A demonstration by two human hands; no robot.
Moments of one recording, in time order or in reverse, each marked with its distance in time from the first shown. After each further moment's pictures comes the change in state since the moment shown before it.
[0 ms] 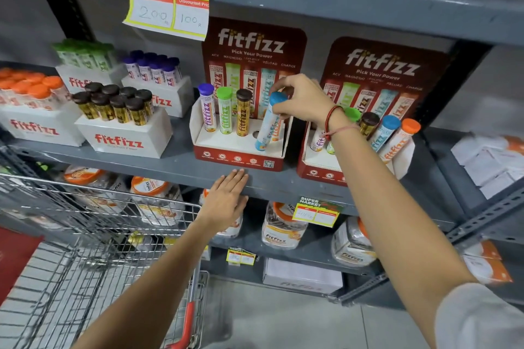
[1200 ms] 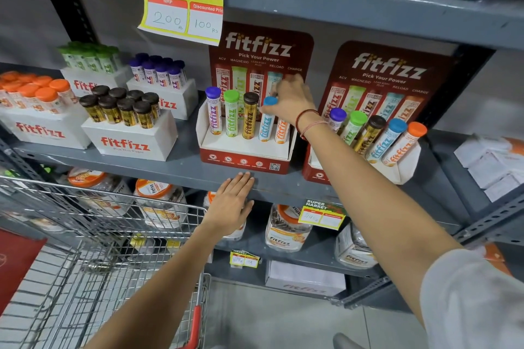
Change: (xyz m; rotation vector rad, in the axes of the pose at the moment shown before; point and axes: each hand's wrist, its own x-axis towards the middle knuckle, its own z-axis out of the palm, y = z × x) left_hand -0.001 -0.005 0.006 0.029 0.050 0.043; right_hand 0.035 -0.004 0.035 -0.407 0.088 0.062
